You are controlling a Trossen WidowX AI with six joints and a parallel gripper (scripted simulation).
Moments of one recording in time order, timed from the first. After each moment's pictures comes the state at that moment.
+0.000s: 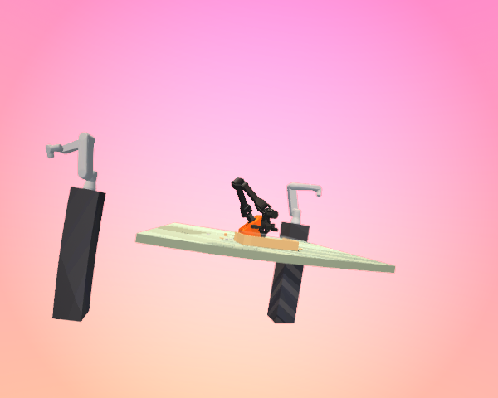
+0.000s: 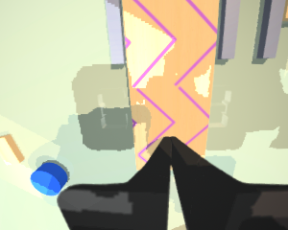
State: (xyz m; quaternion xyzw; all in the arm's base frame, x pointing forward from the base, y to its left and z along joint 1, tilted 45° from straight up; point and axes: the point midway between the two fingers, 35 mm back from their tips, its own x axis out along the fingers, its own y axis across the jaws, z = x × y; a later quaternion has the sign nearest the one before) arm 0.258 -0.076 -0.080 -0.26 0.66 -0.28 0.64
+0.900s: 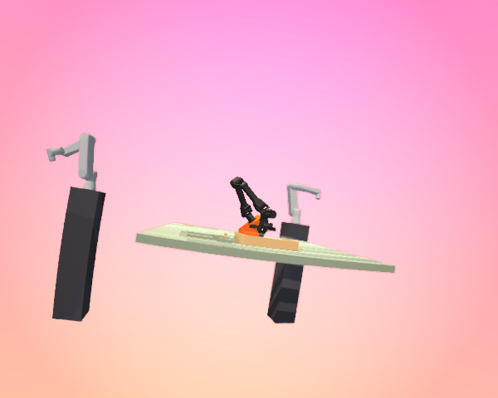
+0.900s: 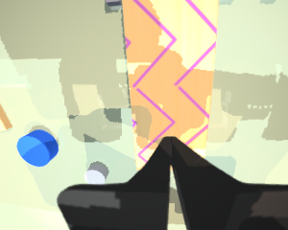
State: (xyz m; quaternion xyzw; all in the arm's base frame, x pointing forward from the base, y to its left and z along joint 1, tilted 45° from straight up) arm 0.222 -0.074 -0.080 -0.26 0.66 -0.28 0.64
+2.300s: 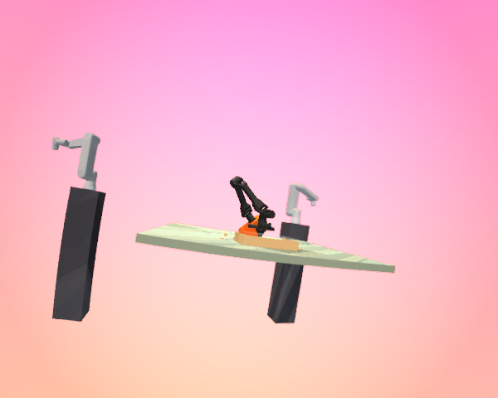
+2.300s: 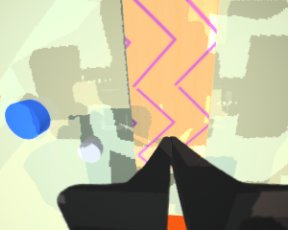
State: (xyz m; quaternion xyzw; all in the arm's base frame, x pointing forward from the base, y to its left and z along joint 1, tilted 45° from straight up) arm 0.194 -0.072 -0.080 -0.26 0.66 -0.28 0.64
